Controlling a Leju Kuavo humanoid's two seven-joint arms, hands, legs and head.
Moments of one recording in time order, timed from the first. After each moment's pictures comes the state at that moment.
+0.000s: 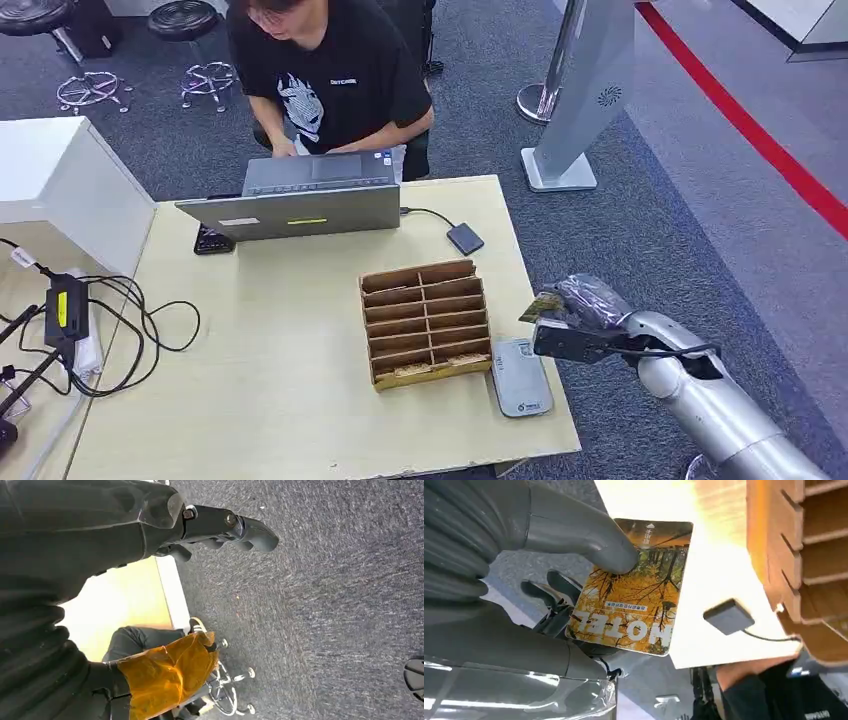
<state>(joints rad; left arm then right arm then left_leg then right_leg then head) -0.08 0.00 1.12 -0.21 -1.44 -0.14 0.19 -0.30 -0.53 0.49 -1.14 0.57 0.07 -0.42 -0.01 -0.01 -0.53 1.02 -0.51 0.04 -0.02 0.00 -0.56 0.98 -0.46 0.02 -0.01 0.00</state>
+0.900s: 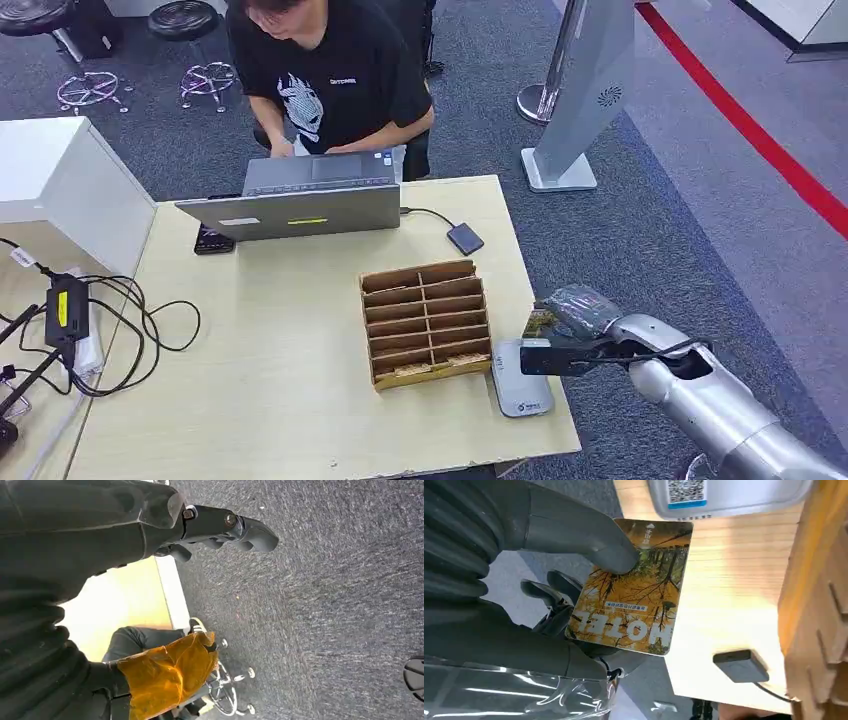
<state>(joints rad) -0.08 0.00 1.12 -0.21 -1.44 -0.14 0.19 -0.36 -0.58 0.67 -1.12 0.68 0.08 -0.32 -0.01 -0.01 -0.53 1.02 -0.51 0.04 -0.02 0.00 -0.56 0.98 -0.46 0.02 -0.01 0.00</state>
